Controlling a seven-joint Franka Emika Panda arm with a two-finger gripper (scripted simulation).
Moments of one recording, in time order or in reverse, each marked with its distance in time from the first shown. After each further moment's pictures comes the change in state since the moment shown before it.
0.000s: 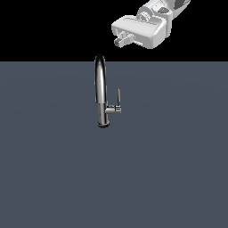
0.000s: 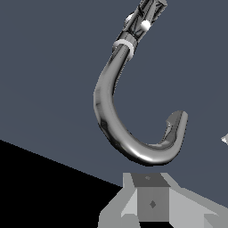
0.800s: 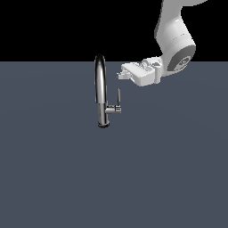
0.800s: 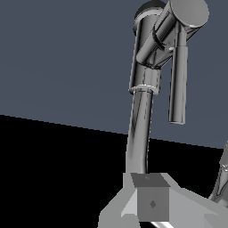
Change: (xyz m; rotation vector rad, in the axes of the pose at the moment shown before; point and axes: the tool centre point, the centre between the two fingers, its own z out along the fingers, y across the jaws) arm 0.124 -0.011 0.029 0.282 -0.311 0.276
